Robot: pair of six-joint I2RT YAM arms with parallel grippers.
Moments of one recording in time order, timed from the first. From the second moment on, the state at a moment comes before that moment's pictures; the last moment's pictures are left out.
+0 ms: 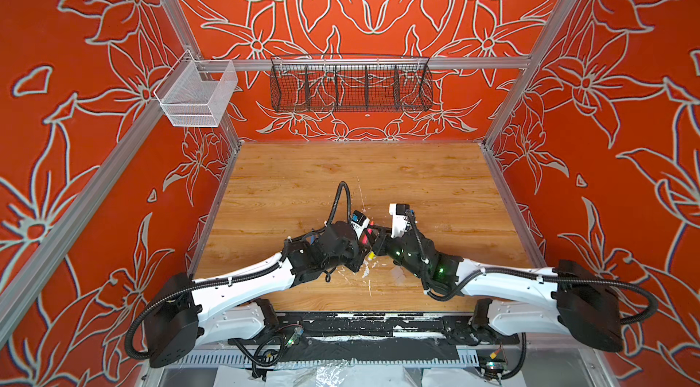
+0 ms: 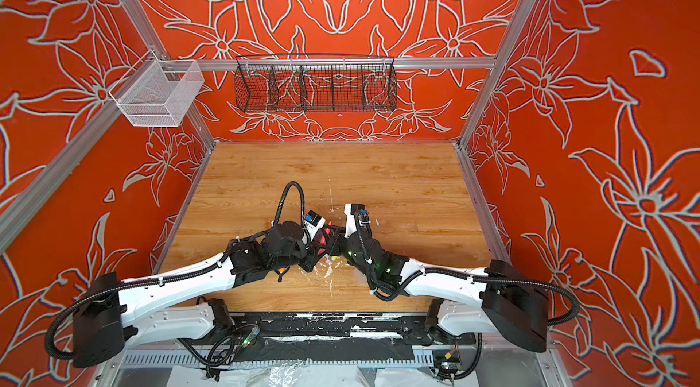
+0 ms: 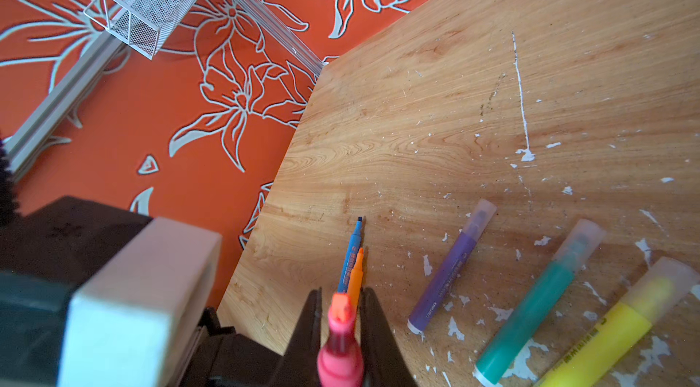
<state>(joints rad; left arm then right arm) -0.92 1.15 0.69 -0.23 -0.01 -0.39 1.06 1.23 0.53 0.45 0.30 0.92</state>
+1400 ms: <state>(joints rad) -0.77 0.86 0.60 -0.61 -0.28 -0.50 1.07 0.99 0.63 -0.64 0.42 0.90</state>
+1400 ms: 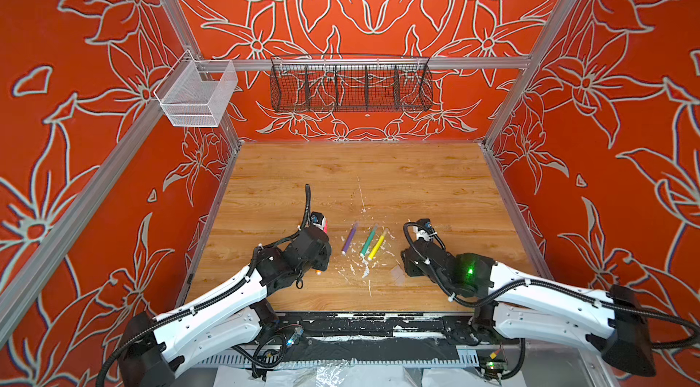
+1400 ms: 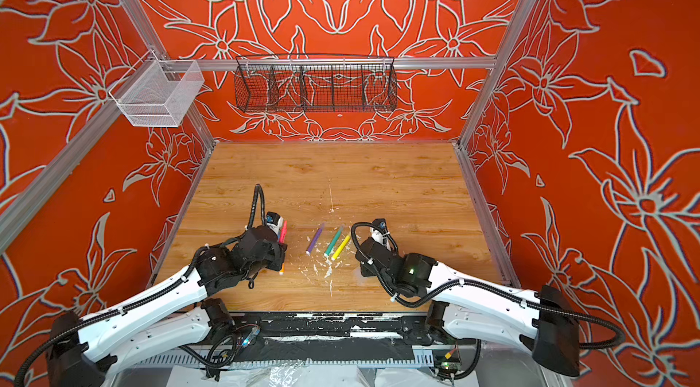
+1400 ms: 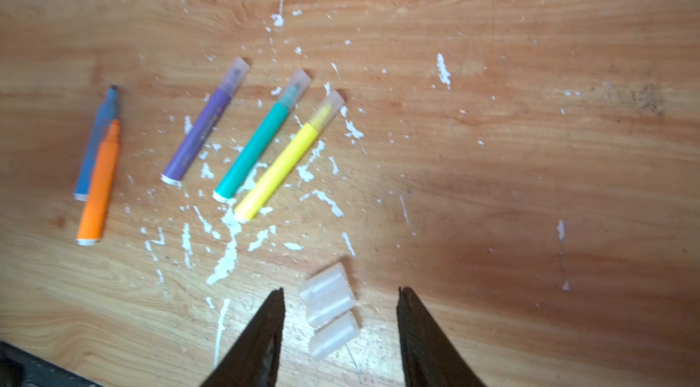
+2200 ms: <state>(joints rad) -0.77 0.85 0.59 -0.61 -0.28 -0.51 1.10 1.26 0.71 -0.73 0.30 0.92</state>
